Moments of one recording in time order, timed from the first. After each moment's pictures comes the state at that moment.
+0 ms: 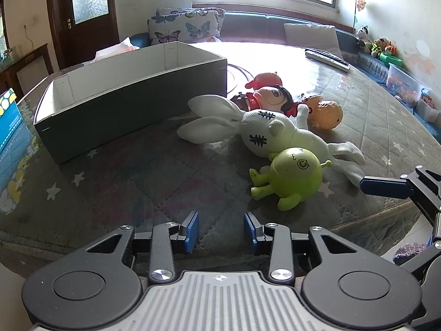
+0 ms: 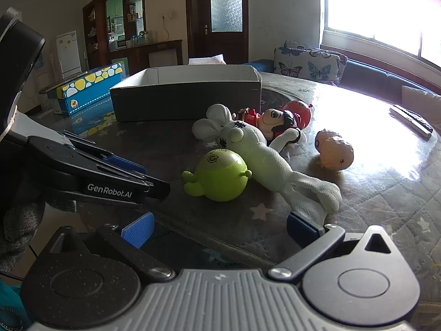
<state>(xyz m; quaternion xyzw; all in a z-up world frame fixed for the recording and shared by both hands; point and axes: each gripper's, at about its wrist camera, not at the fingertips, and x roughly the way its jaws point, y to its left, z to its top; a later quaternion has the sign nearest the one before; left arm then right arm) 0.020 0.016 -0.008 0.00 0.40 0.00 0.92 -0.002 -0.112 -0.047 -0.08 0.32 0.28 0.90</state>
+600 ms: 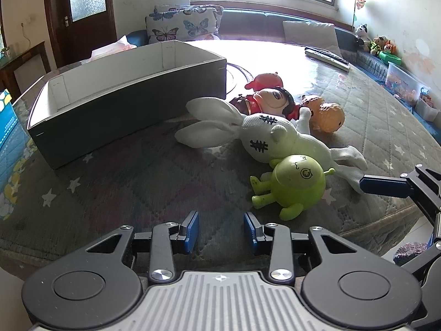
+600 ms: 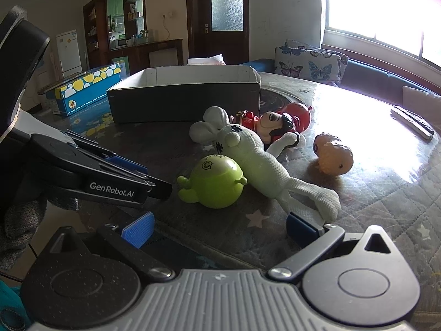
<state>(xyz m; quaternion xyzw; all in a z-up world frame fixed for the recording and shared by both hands) 0.032 0.018 -0.007 -0.01 0.41 -0.01 0.91 0.006 -0.113 -0.044 -0.08 0.32 0.28 0.90</state>
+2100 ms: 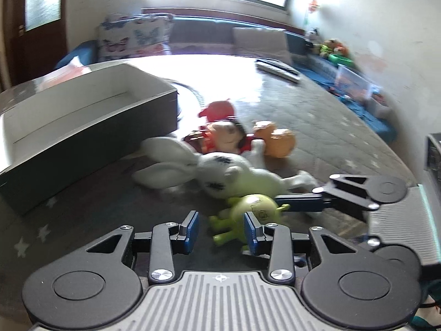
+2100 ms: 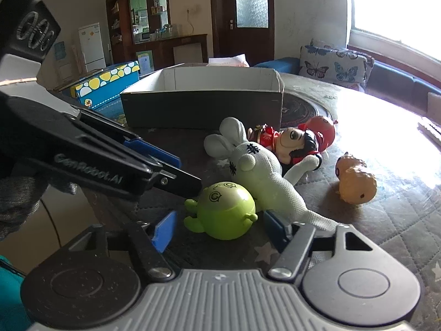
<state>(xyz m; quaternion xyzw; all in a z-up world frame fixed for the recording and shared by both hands) 0.053 0.021 0.027 -0.02 0.39 -0.14 0.91 0.040 -0.102 -0.035 -0.09 0.33 0.34 0.88</state>
